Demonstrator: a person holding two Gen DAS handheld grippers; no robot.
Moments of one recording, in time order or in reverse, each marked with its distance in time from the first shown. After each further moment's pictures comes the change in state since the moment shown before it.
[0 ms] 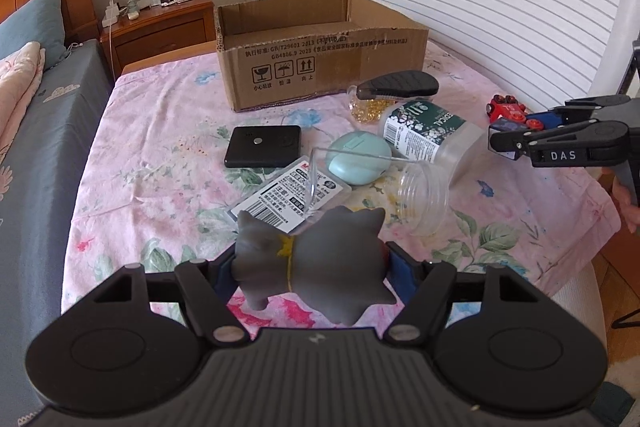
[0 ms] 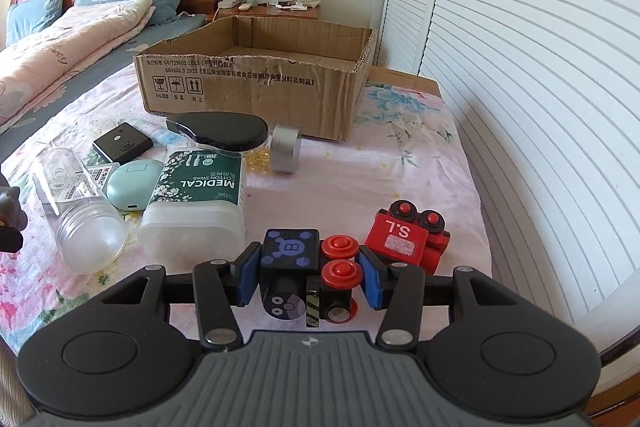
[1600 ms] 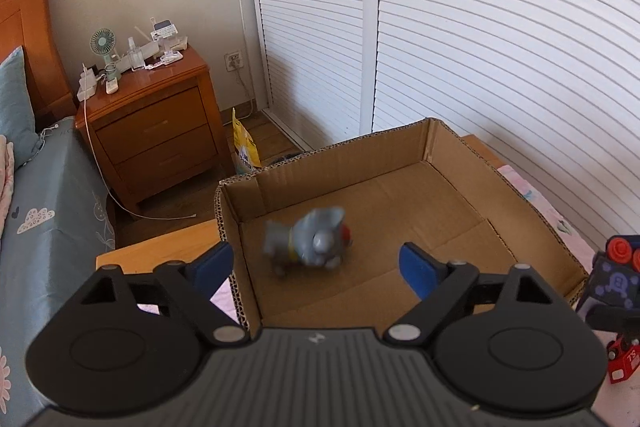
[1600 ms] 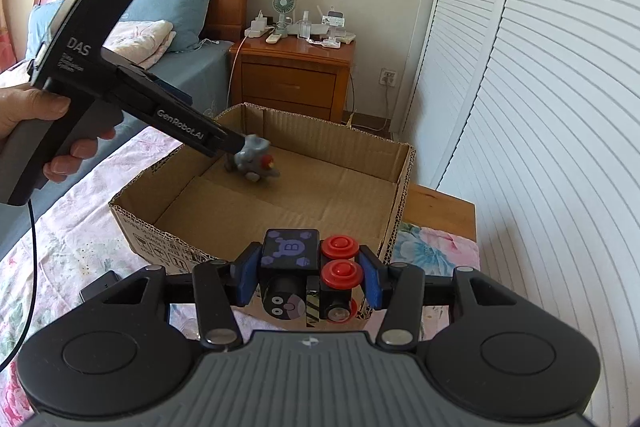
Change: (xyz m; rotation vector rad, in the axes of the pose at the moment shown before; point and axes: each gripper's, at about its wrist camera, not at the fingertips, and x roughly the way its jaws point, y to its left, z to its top) left arm 0.153 0.073 0.256 0.065 -0.059 0.036; right arm 0.057 -0.006 0.178 -0.092 -0.027 0.074
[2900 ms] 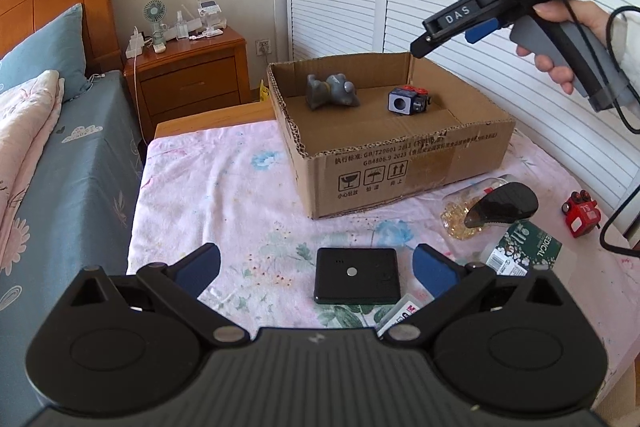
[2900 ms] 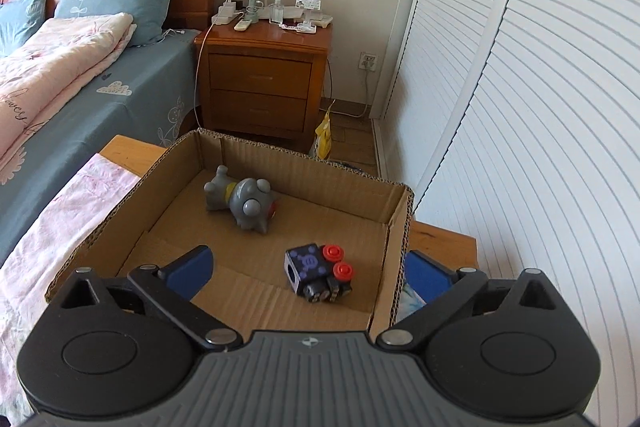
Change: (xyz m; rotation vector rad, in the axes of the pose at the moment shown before) left arm -0.128 -0.002 -0.168 -0.097 -0.033 0.026; right arm 0.075 -0.010 0.070 0.038 0.073 -0.071
